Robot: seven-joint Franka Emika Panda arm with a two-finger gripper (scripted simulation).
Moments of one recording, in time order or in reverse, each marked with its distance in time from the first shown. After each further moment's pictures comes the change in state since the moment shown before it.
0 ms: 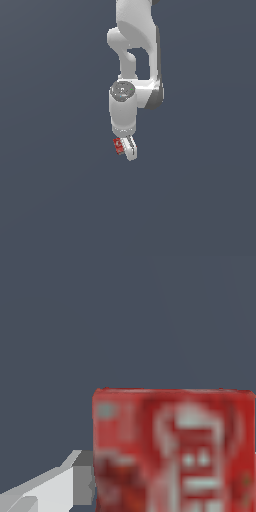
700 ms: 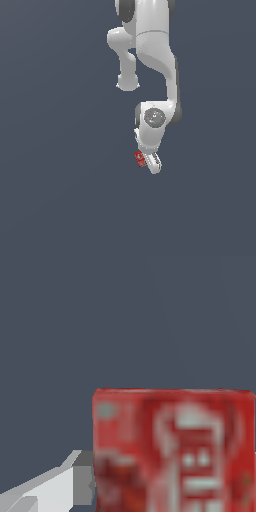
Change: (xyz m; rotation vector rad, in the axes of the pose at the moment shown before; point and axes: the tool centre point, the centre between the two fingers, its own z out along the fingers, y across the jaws) arm -0.085 -0.053 0.084 -0.001 0.001 -0.002
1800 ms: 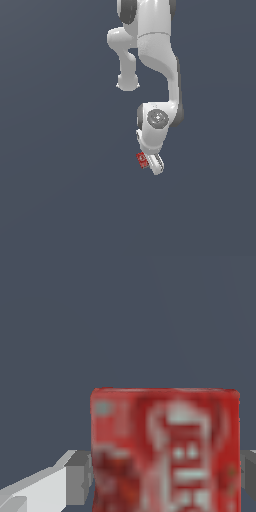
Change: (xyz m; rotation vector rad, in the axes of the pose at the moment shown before) arm -0.009 -0.005 0.004 -0.001 0.000 0.001
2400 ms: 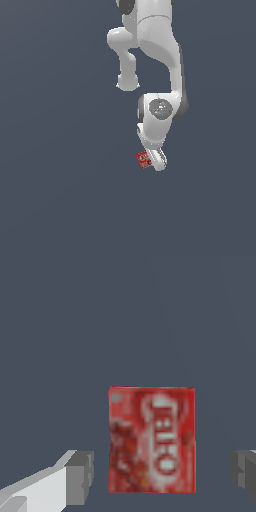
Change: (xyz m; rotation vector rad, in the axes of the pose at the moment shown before) arm 0.000 -0.002 -0.044 0.002 0.000 -0.005
